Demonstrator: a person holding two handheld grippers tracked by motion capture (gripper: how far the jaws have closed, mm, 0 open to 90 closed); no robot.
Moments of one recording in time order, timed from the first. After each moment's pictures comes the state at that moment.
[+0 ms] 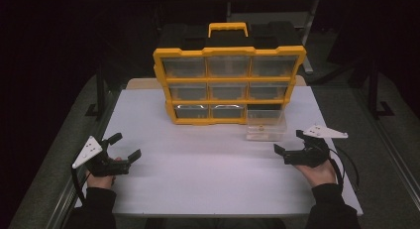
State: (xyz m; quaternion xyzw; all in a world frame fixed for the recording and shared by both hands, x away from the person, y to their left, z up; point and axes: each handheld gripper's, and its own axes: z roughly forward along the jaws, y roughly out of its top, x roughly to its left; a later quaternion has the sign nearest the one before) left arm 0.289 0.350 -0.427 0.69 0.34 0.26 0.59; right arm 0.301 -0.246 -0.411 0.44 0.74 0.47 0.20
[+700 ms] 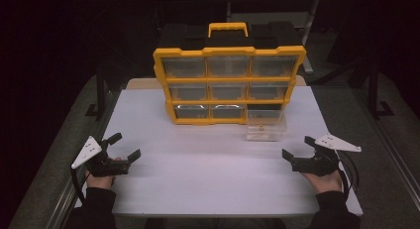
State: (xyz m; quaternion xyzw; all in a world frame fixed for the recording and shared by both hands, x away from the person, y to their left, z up) left arm 0.288 0.350 -0.427 0.69 0.34 0.26 0.59; right arm 0.278 -0.265 -0.425 0.46 0.70 0.50 0.22
